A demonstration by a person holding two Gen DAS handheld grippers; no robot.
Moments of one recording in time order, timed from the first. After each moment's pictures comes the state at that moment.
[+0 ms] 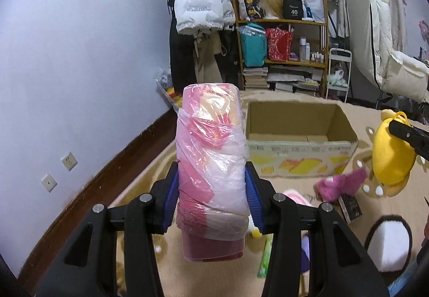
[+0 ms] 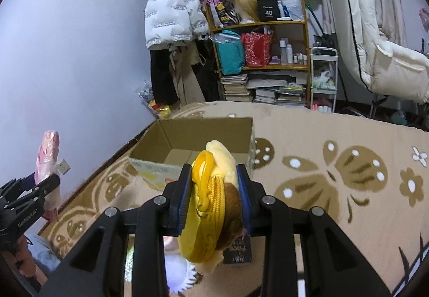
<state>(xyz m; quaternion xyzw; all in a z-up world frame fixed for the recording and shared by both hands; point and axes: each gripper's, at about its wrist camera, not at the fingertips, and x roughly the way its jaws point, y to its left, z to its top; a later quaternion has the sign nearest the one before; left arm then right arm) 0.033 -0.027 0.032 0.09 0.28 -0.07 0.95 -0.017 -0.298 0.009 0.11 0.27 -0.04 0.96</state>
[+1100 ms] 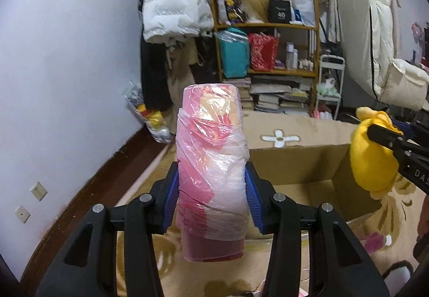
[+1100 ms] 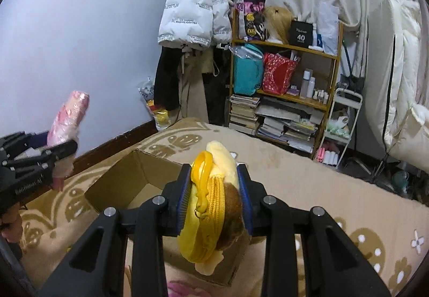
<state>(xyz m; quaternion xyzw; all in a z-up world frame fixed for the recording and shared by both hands) 0.195 -0.094 0.019 0.09 0.28 -0.13 0.95 0.127 -0.307 0.020 -0.01 0.25 -0.02 0.97</state>
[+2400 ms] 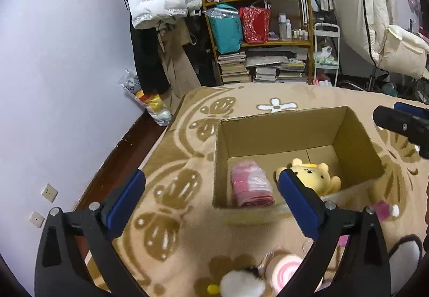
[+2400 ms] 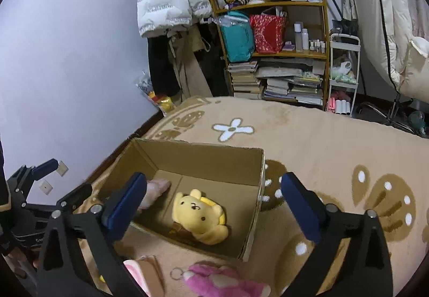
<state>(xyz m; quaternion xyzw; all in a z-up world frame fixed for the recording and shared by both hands) 0.165 -0.108 0.012 0.15 0.32 -0.12 0.93 0.126 -0.342 -0.006 0.12 0.31 -0.01 0.94</state>
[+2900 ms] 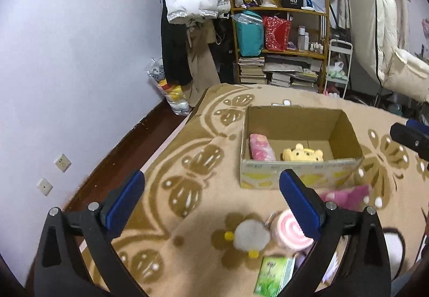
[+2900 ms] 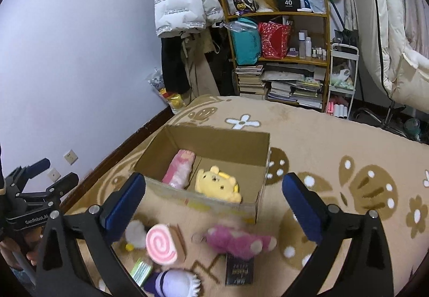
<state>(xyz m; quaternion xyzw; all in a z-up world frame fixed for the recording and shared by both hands) 0.083 -0.044 0.046 0.10 0.33 -0.08 0.94 0.046 -0.303 0.037 0.10 0.31 0.00 0.95</state>
